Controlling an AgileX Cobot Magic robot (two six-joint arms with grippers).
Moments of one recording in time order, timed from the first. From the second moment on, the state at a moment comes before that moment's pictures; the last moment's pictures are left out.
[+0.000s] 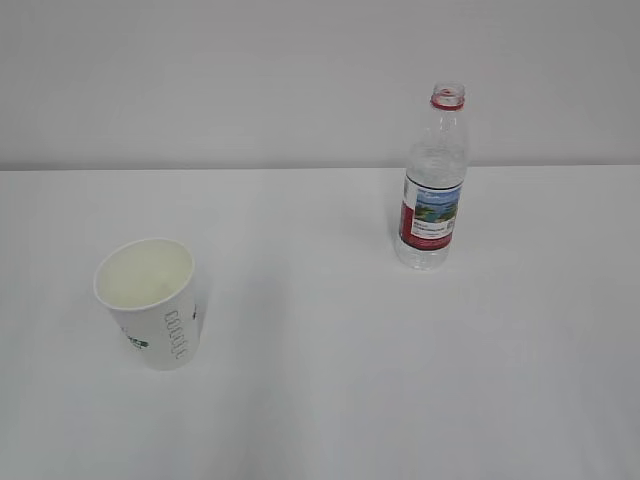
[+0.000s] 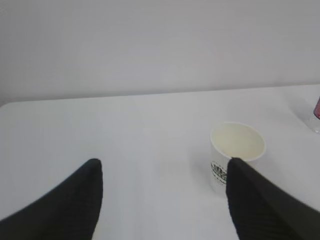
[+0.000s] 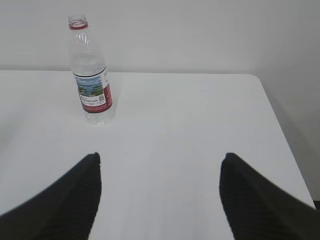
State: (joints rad) left arm -0.06 0.00 -0.55 -0.07 0.88 0.01; right arm 0.05 -0.02 -0.53 -0.02 0.98 -0.01
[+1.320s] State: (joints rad) left arm -0.06 0.00 -0.55 -0.05 0.75 0.06; right arm 0.05 -0.02 -0.53 -0.04 0.82 -0.02
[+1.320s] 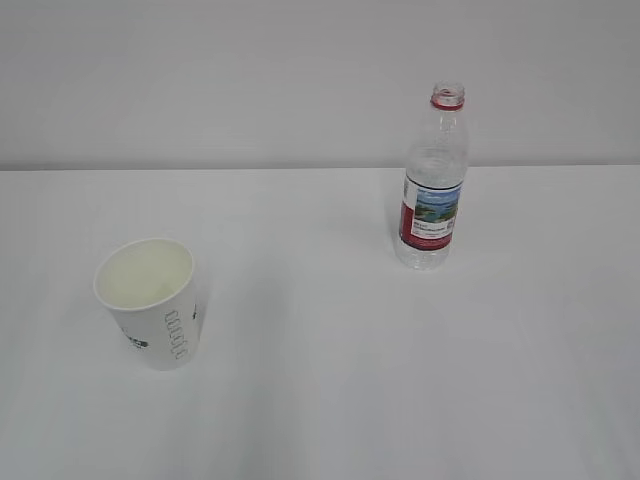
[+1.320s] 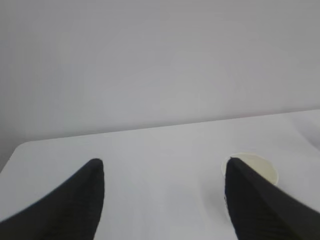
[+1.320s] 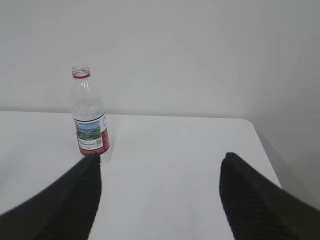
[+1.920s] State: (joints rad) left arm -0.06 0.10 -0.55 -0.06 0.66 0.06; right arm 0.05 0.02 -0.53 -0.04 0.76 -0.08
